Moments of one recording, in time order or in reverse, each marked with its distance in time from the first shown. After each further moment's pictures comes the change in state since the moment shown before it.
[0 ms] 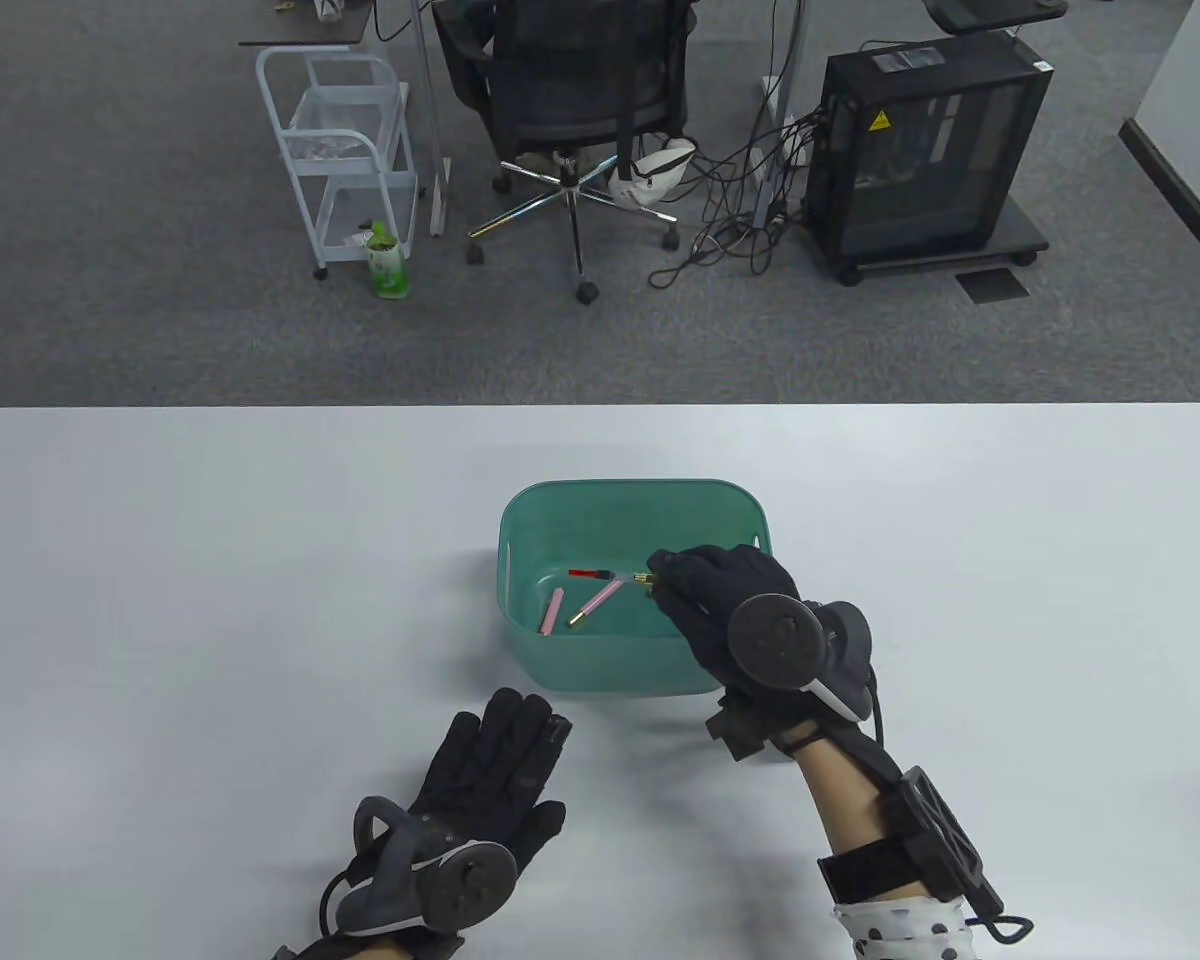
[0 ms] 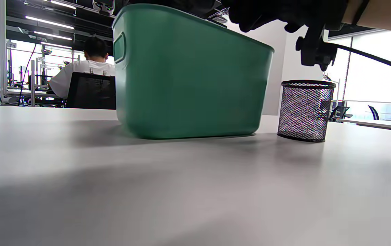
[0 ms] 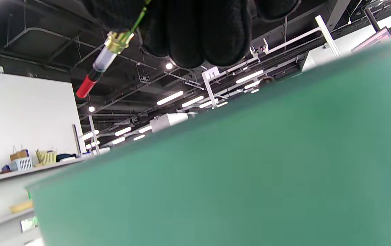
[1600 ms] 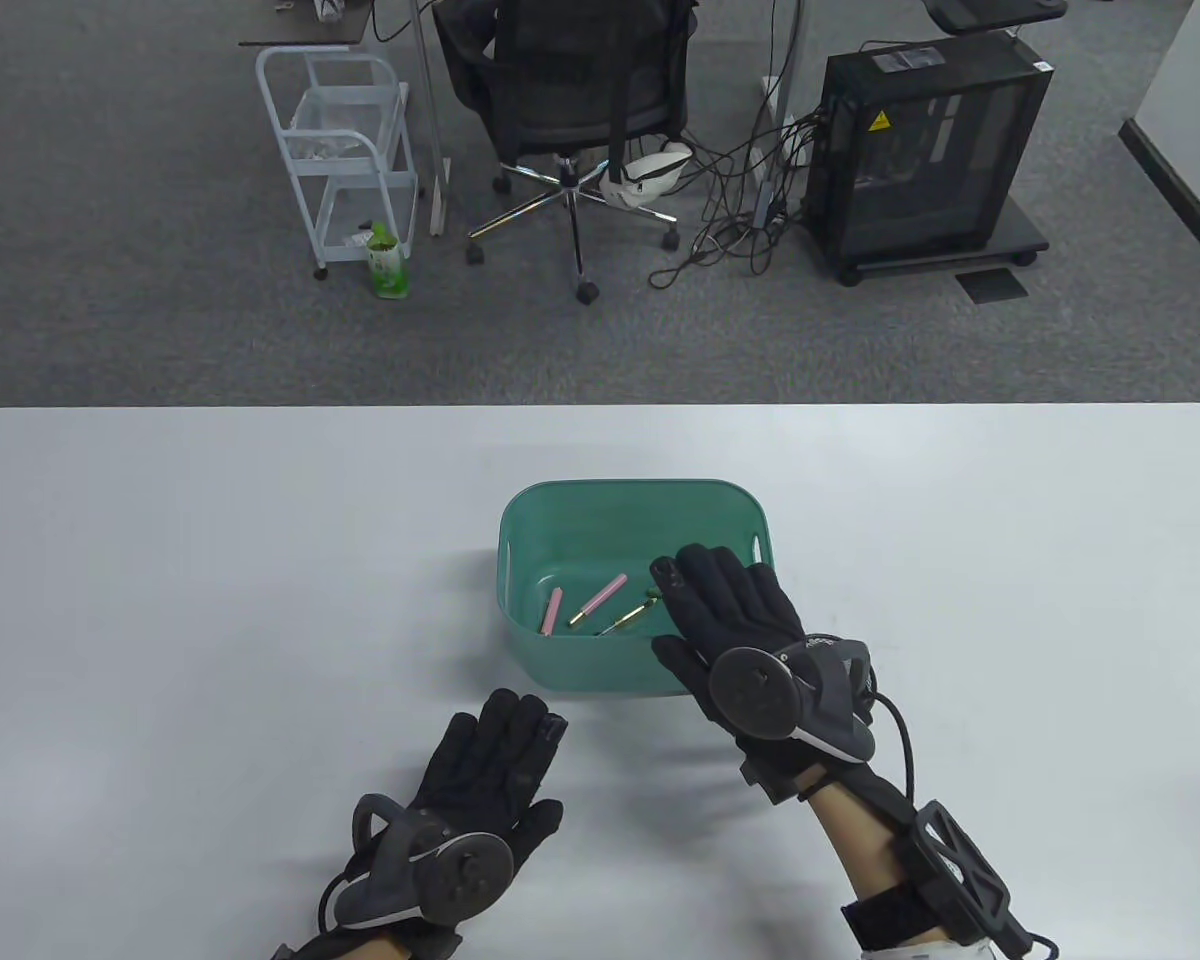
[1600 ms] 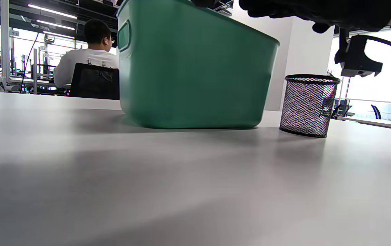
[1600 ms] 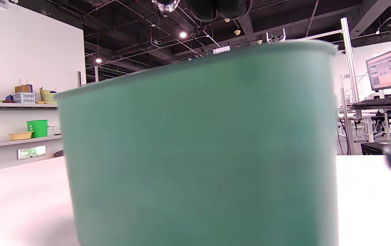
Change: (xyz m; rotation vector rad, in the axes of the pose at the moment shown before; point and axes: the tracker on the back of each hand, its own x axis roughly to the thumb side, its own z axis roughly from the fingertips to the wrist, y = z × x) left_hand -0.004 -0.001 -0.001 -0.028 0.014 0.028; right_hand 0.003 0.003 0.041 0.099 -0.082 0.210
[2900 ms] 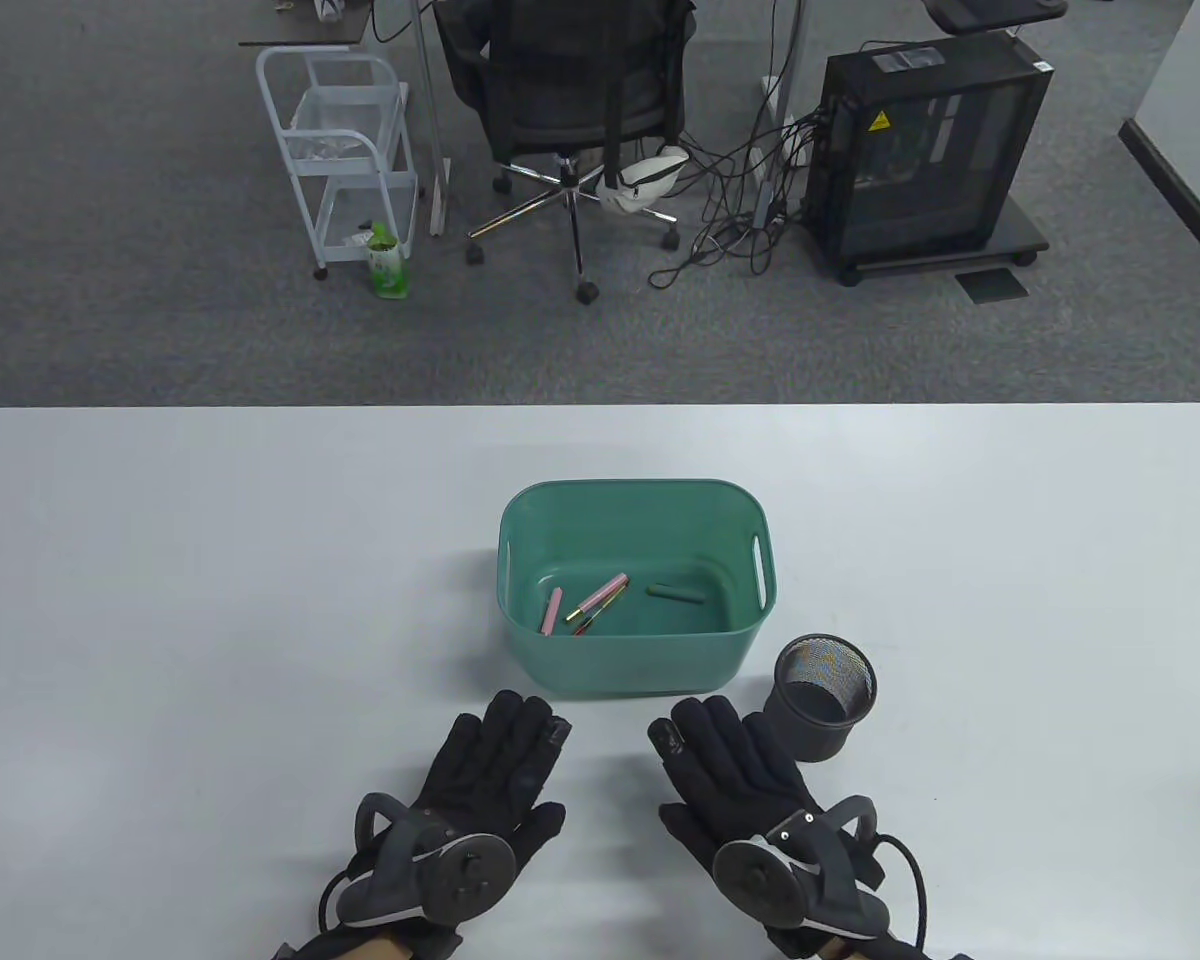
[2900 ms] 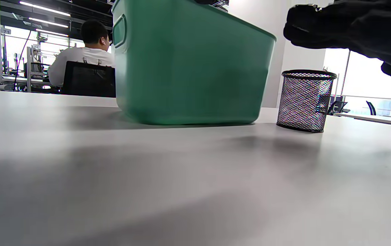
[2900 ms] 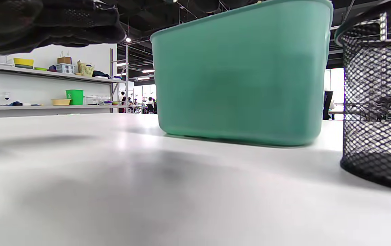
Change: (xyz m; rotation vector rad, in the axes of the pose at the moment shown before) left_hand 0.001 -0.002 -0.001 -0.012 -0.018 -0.006; right_hand 0.027 0.041 0.107 0.080 -0.118 0.055
